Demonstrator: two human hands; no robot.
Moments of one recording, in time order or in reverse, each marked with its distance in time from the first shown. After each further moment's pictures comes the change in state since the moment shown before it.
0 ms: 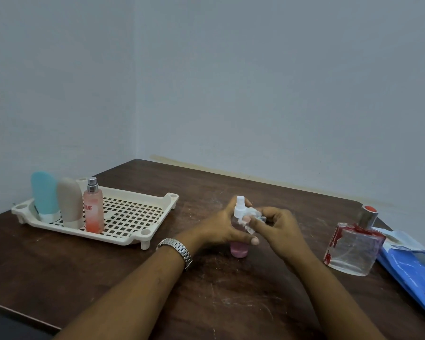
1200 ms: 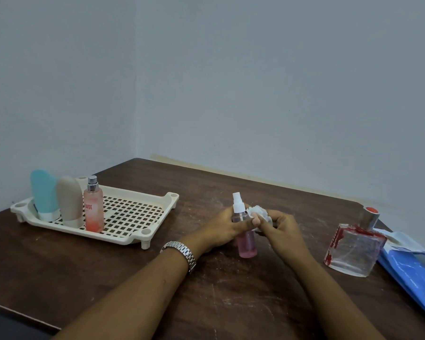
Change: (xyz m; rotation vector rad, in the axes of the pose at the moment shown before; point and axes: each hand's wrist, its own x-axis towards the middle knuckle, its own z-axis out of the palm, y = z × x) left_hand 0.003 -0.006 0.007 -0.050 0.070 0.002; right_hand 0.005 0.021 0.002 0.111 0.040 0.038
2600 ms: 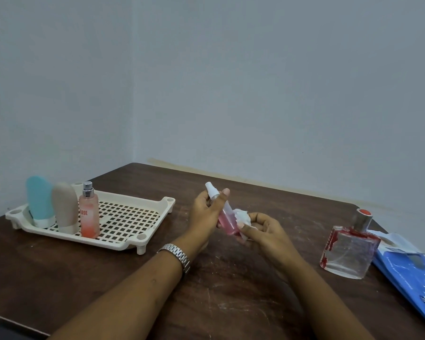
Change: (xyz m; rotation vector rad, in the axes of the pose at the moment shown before) left_hand 0.003 0.010 -0.006 -0.229 0.619 0.012; right_hand -0.011 -0.020 0.010 0.212 -0.128 0.247
